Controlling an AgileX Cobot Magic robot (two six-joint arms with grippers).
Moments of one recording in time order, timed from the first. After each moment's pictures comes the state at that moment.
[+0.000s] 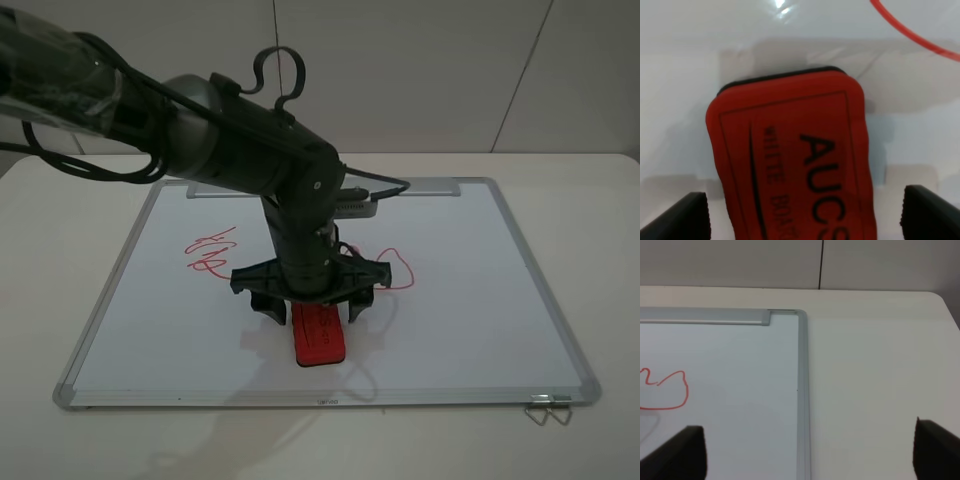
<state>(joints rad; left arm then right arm) -0.88 2.10 -1.32 0.02 0.67 -0.89 -0.06 0.00 -0.52 -0.02 1.07 -0.03</state>
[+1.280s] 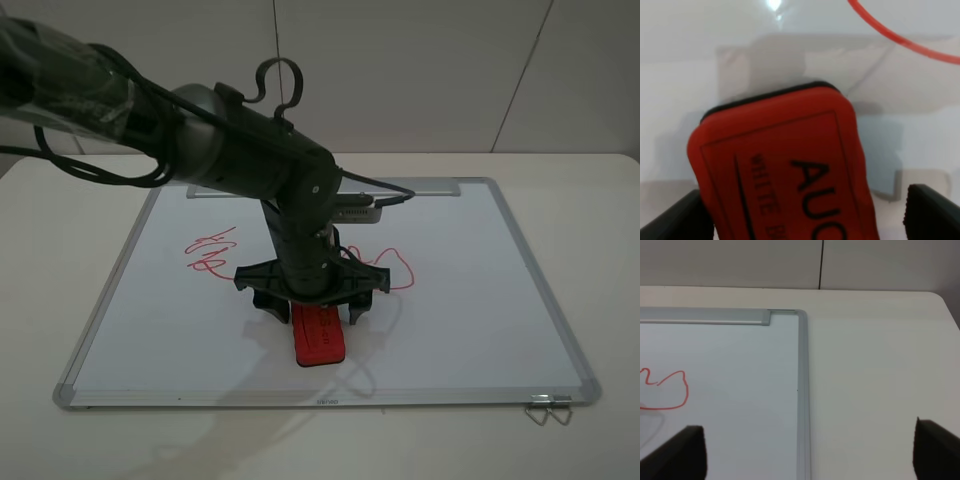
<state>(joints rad) -0.87 2.13 -1.32 -0.01 0.63 -0.78 -0.06 0.00 -0.52 -0.02 1.07 -0.03</state>
